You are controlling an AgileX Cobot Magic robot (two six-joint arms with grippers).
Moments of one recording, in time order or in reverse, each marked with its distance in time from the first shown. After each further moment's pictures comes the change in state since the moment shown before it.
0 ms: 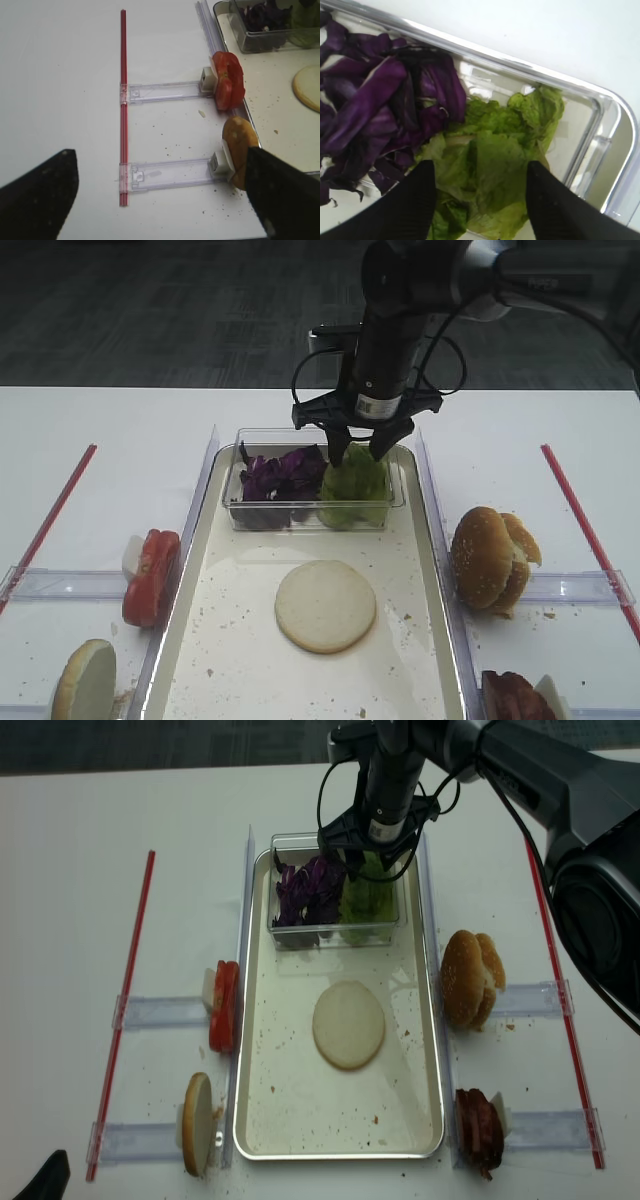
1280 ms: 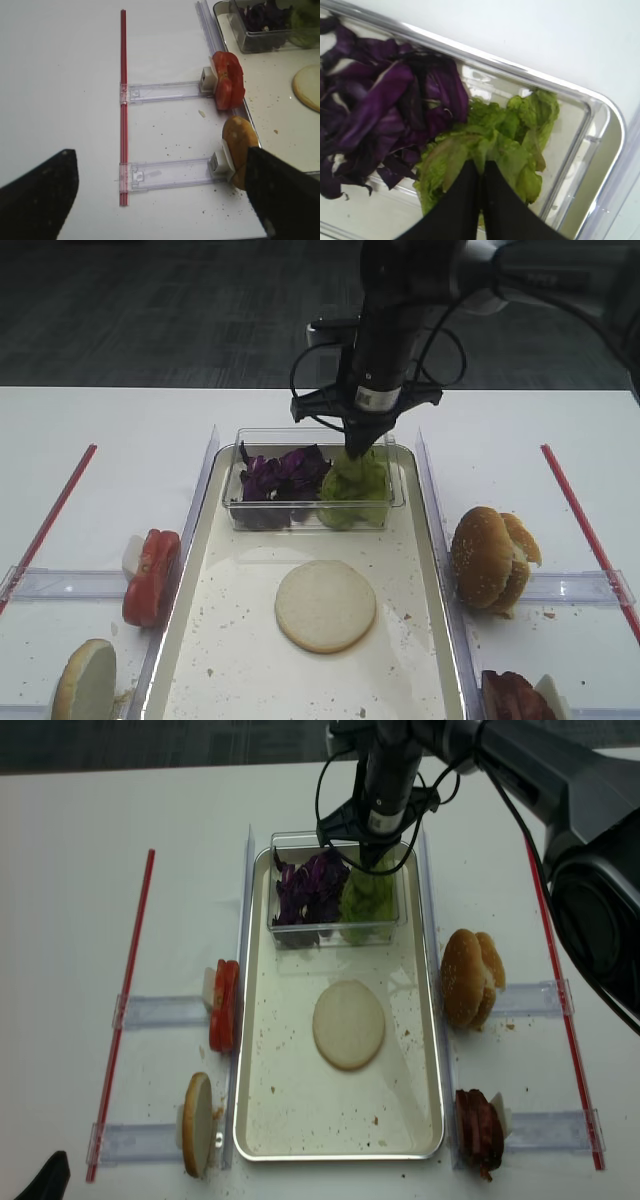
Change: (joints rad) left arm 0.000 0.000 0.000 0.000 0.000 0.000; right arm 0.000 0.004 -0.055 -0.006 0.047 -0.002
